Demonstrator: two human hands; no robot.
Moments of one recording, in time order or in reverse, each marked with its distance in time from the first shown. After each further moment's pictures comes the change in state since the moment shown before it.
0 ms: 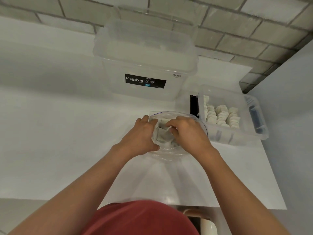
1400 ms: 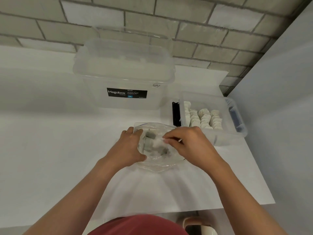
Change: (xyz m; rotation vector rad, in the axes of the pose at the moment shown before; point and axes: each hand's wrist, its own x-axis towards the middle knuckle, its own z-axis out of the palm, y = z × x) left_hand -0.004 0.007 0.002 0.016 0.007 -0.005; right_hand -0.047 0.015 -0.050 0.219 0.083 -0.063
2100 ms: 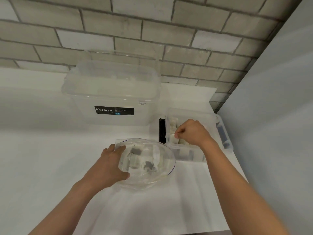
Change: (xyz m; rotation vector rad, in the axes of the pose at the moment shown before) left_hand -0.004 0.000 0.001 0.008 0.055 -0.070; right_hand 0.073 0.109 -0.038 -0.056 -0.158 0.463
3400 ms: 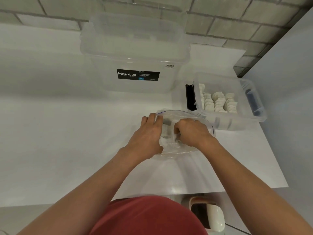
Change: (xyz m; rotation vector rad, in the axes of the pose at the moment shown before) left_hand -0.005 0.007 0.013 0.093 -0.042 0.201; right_hand -0.060 -0.067 0.109 -0.444 -0.216 -0.126
